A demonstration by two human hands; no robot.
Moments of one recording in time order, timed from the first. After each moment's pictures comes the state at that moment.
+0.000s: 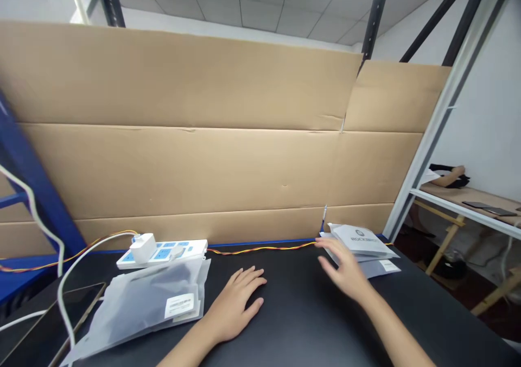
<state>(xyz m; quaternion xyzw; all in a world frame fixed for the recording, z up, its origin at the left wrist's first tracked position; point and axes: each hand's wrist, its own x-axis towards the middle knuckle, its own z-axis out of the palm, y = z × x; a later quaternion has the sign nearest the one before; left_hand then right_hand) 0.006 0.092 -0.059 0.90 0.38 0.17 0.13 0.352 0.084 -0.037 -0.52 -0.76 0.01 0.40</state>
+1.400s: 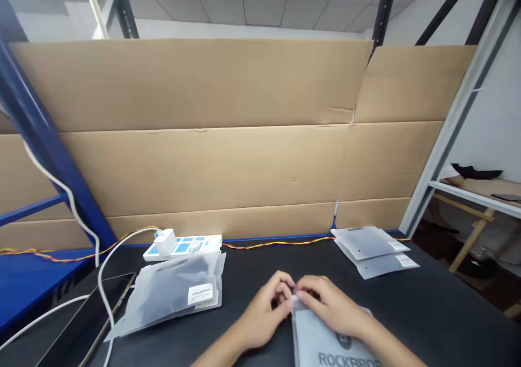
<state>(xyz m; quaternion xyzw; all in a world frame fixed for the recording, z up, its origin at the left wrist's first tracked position) 0.045 0.054 -0.044 0.73 0.29 0.32 0.52 0.259 0.038 -0.025 -0.45 -0.79 0.29 0.31</state>
